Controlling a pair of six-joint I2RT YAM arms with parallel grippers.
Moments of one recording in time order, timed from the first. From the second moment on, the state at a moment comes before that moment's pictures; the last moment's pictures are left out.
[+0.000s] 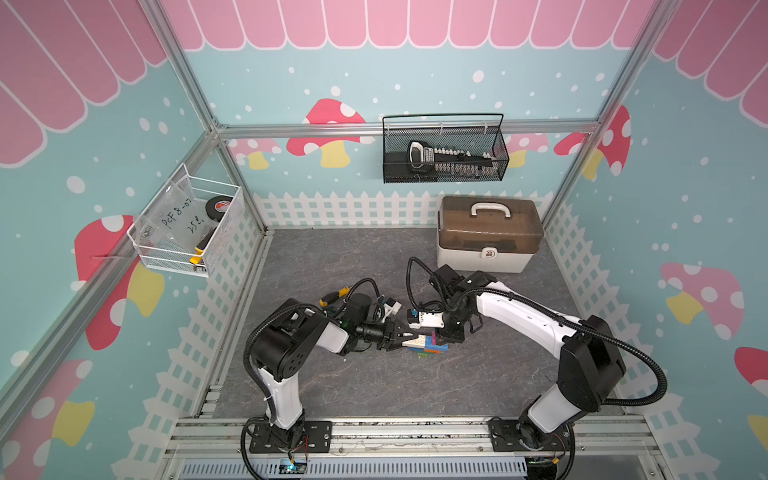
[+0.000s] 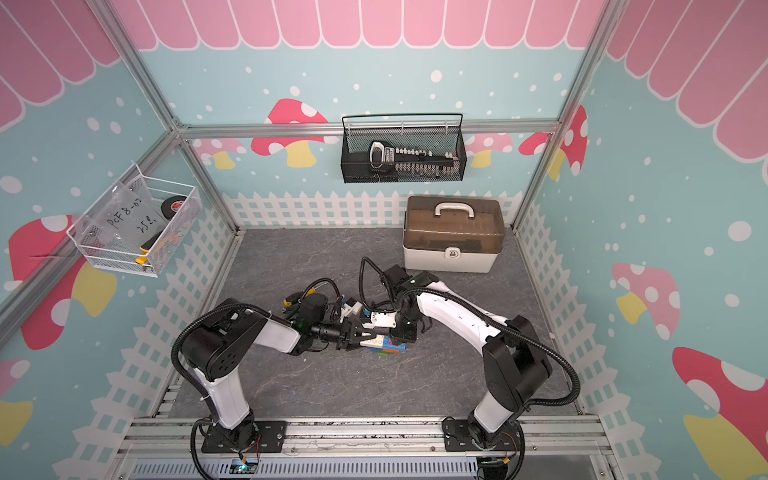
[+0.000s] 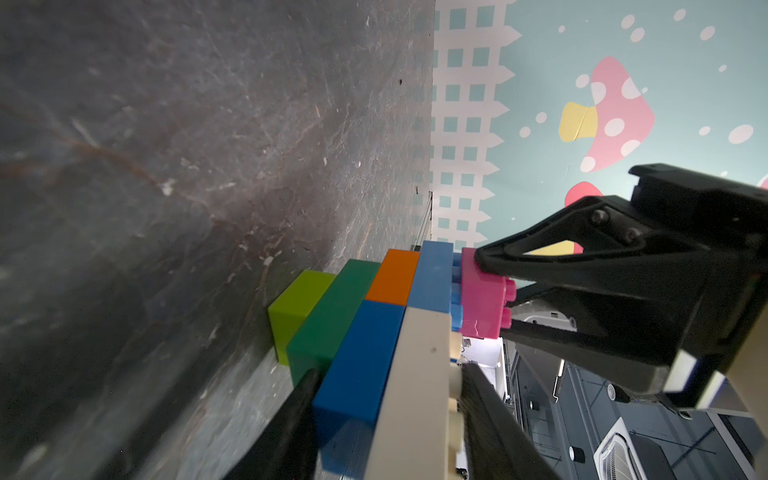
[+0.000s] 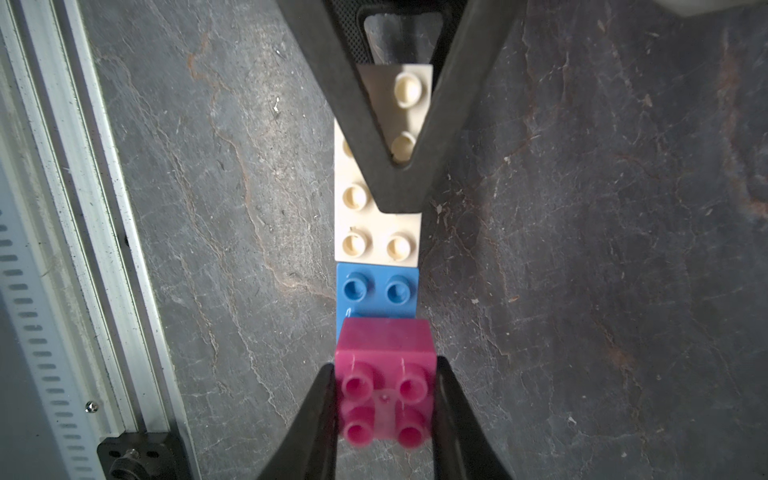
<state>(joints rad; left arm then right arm) -0.52 1.87 0.61 0.72 1.08 -1.05 0.67 1.62 1.25 -1.07 -0.22 -0.82</state>
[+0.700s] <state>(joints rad) -0.52 1.87 0.61 0.72 1.08 -1.04 0.69 1.60 1.22 -1.05 -0.19 -0.81</state>
